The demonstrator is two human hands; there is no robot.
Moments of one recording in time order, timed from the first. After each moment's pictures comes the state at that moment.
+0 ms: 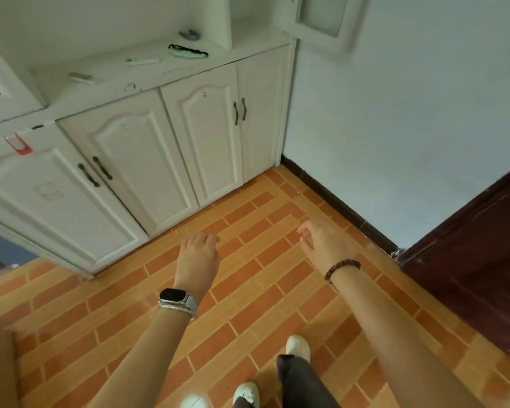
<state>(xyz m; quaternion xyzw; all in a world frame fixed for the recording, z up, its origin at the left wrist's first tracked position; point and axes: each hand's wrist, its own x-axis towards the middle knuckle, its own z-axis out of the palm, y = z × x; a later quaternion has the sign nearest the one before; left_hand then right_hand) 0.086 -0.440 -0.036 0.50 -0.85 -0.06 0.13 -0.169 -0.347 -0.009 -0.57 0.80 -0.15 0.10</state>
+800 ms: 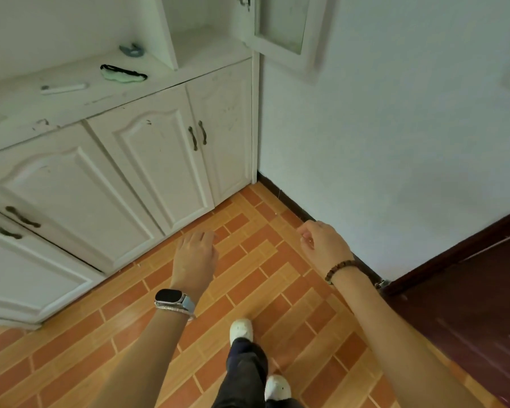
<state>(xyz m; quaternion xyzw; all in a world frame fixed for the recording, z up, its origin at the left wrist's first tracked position) -0.161 -0.586 -0.034 0.50 -0.85 -0.08 0.14 -0.411 -0.482 -0.009 -0.54 0.82 -0.14 0.13</state>
